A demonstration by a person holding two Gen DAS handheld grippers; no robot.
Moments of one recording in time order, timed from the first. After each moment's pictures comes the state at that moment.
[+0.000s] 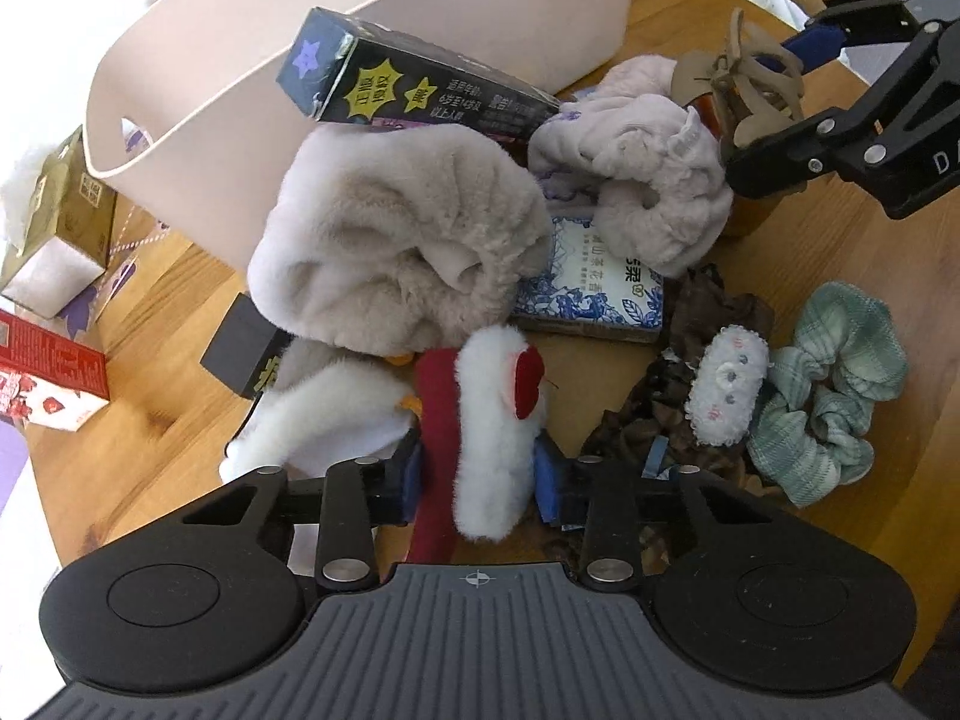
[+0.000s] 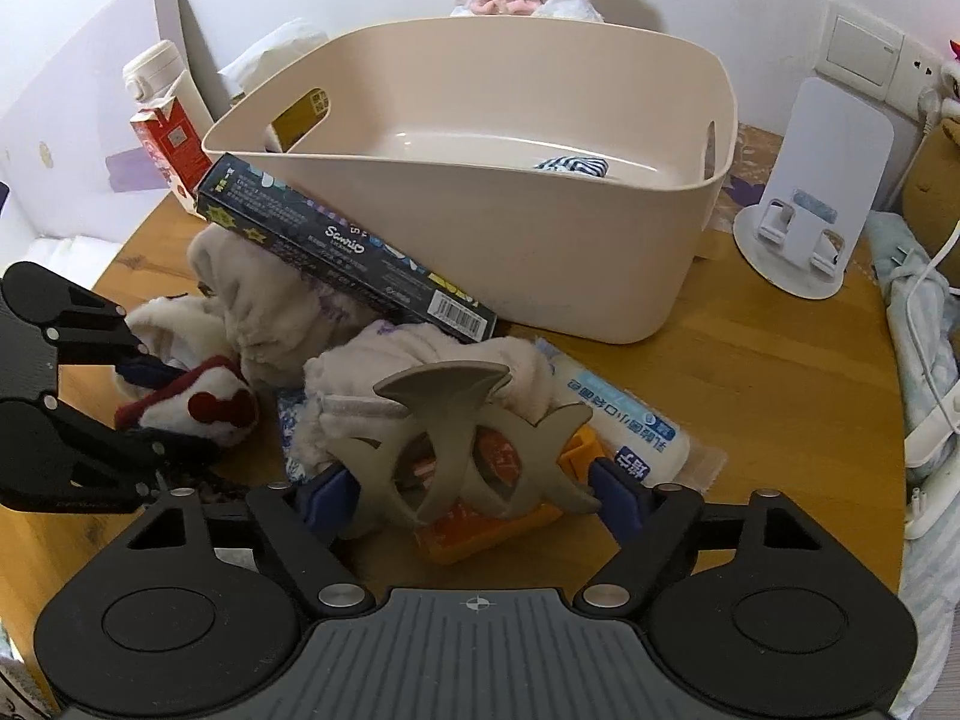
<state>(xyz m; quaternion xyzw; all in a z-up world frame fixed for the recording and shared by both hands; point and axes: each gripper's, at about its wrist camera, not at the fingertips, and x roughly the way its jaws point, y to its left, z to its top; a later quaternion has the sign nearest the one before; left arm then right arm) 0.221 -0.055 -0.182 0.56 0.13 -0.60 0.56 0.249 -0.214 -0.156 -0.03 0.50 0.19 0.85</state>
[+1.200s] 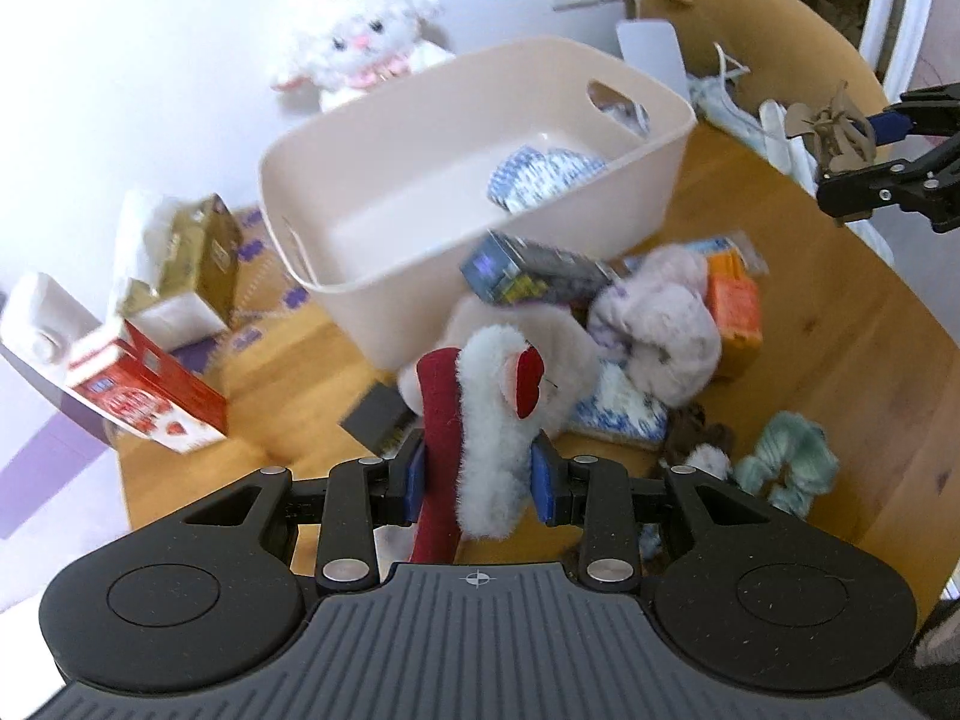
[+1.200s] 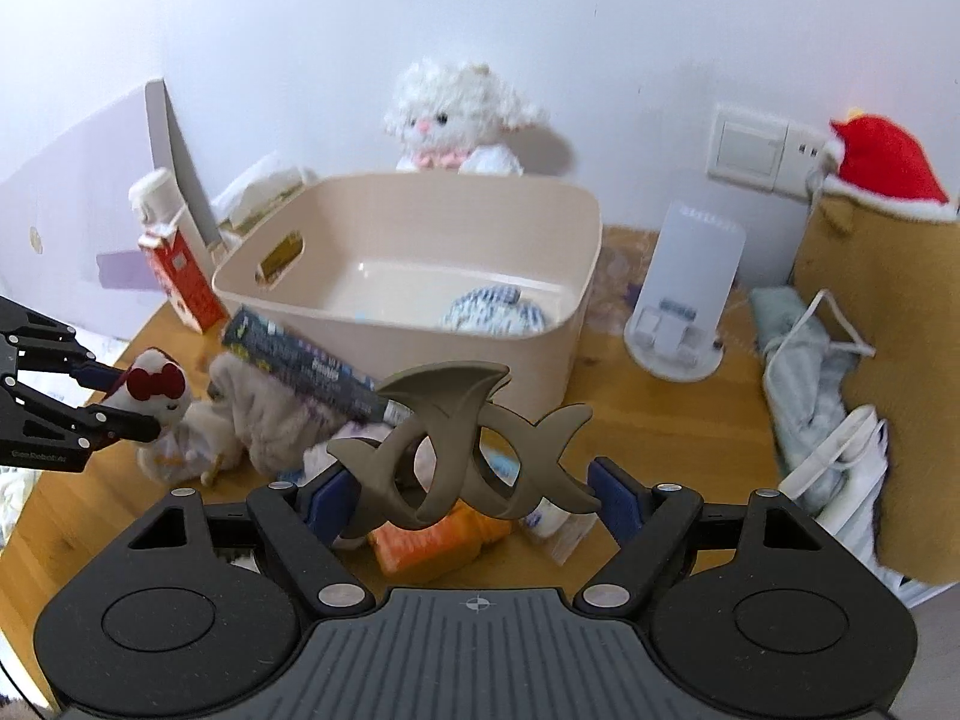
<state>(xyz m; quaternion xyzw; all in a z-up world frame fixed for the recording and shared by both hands) 0.220 -0.019 -0.088 0.46 0.08 -0.63 0.62 0.215 -0.261 -0.072 0.00 0.40 0.15 0.90</state>
